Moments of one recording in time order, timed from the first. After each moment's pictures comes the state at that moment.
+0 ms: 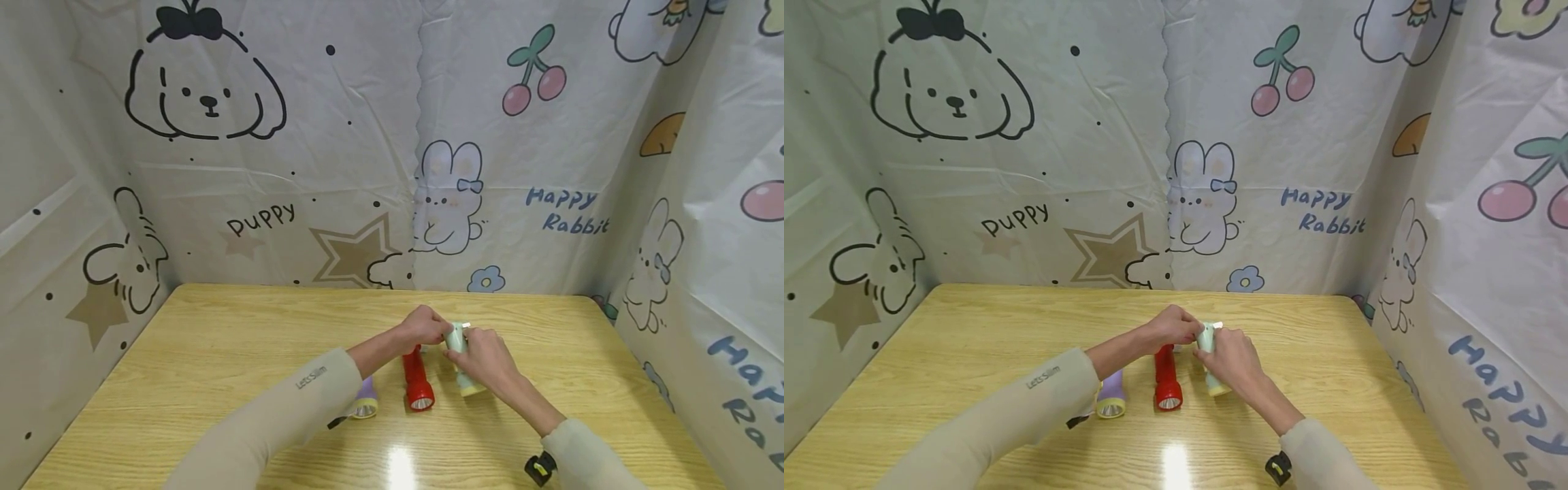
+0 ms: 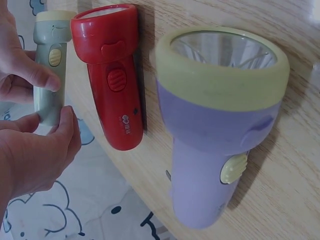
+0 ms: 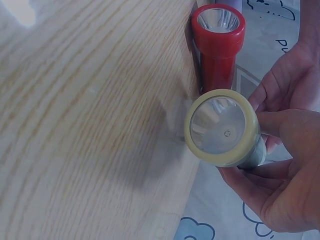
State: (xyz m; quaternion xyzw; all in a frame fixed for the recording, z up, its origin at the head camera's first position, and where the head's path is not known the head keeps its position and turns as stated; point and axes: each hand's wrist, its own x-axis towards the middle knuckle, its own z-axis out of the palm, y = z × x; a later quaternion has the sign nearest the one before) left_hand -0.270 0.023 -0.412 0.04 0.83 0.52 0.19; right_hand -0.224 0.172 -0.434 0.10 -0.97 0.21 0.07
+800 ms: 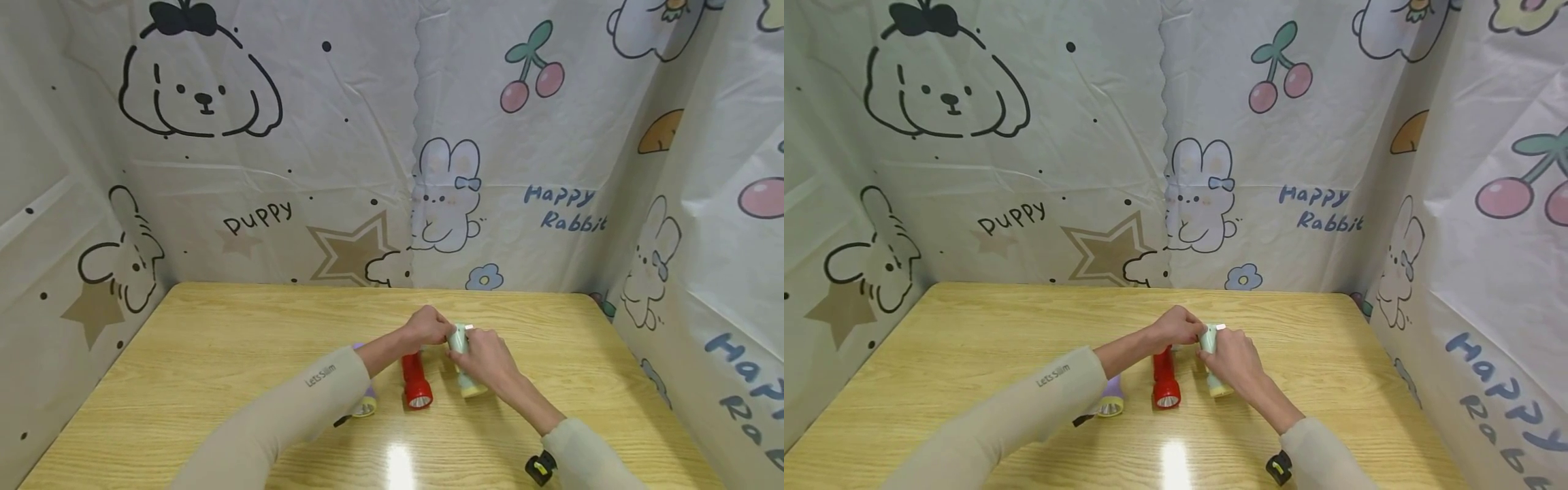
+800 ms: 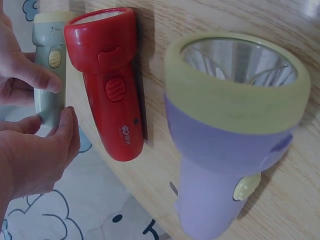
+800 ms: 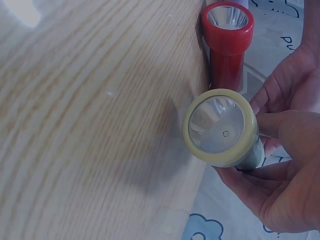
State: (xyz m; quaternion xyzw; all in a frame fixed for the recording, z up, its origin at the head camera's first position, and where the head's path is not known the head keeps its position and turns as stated) left_hand -0.272 0.035 -0.419 0.07 0.85 0.50 0.16; right_hand -0.223 0.178 -0.439 0.09 -0.97 0.22 0.06
